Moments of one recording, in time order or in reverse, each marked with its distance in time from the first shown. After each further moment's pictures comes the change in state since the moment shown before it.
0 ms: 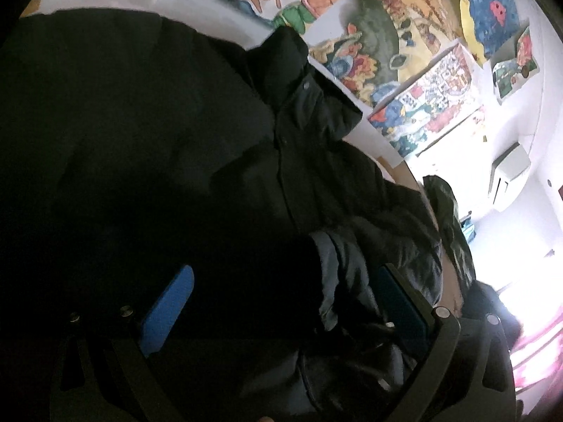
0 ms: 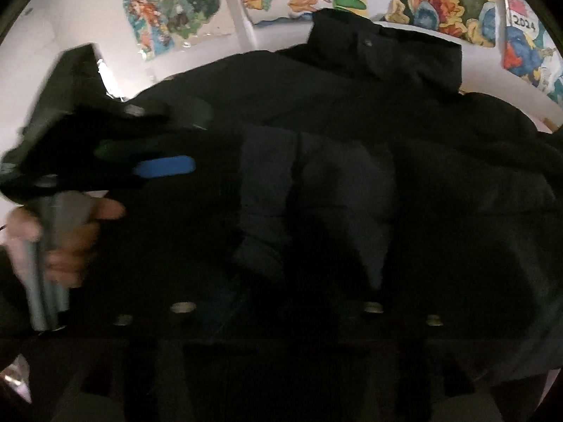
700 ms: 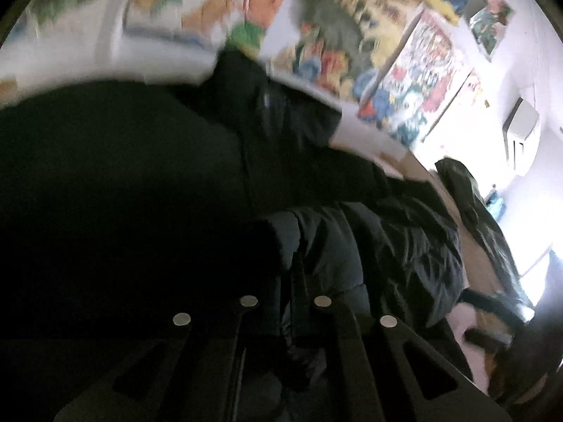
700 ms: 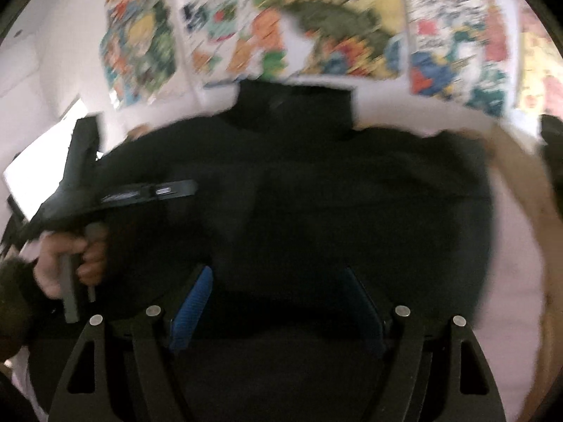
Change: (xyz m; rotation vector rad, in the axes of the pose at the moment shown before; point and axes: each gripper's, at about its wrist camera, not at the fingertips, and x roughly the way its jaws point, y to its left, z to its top) left arm 0.010 -0.061 -0.008 0.220 -0.155 0.172; right arm -0.114 -0.062 -0.014 0.099 -0.188 -0.188
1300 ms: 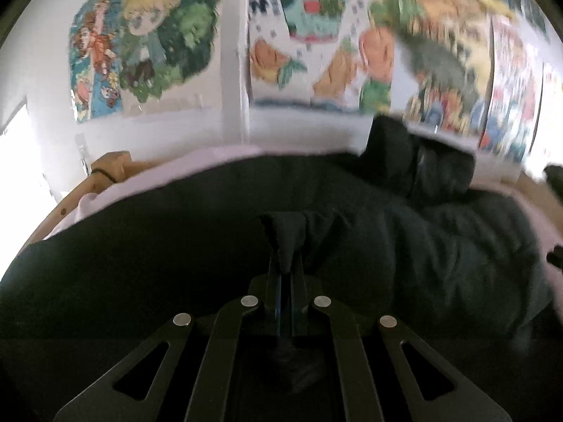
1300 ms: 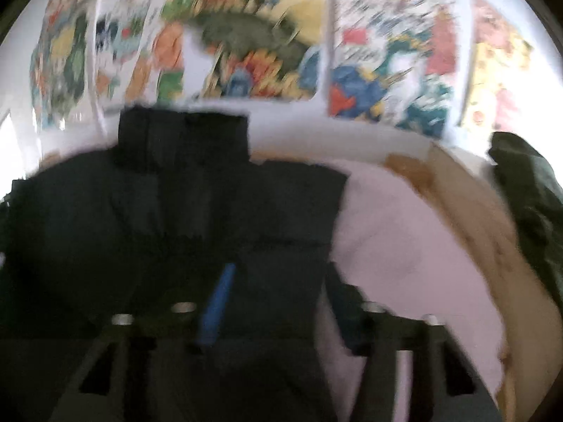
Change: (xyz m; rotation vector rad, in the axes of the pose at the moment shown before) left arm -0.025 0.073 0.007 0.131 -0.122 0.522; right arm 0.088 -0.064 0.035 -0.001 -0.040 -0.286
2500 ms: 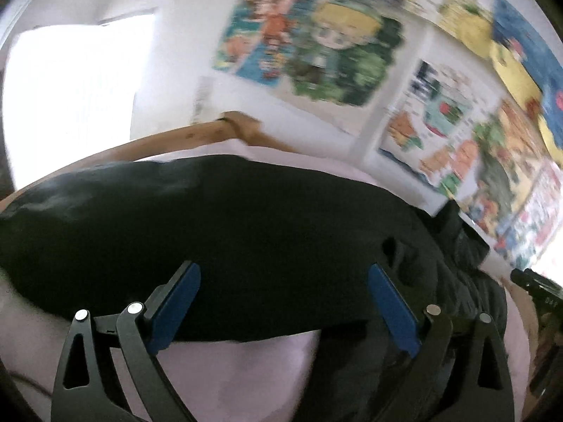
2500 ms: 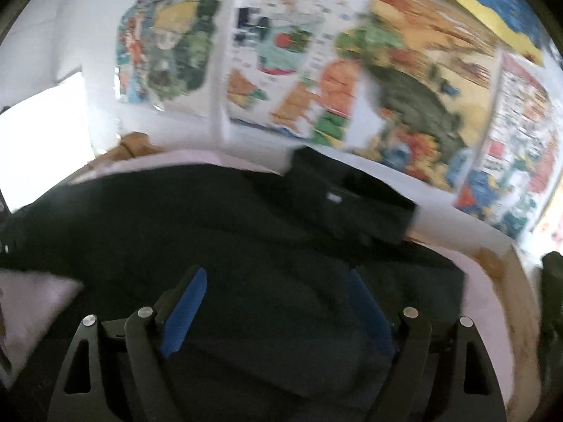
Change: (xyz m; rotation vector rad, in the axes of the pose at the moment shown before) left arm -0.156 0.166 -0.077 -0.527 -0.084 0.076; right arm -0.059 0.213 0.081 -0.237 -0.048 0.188
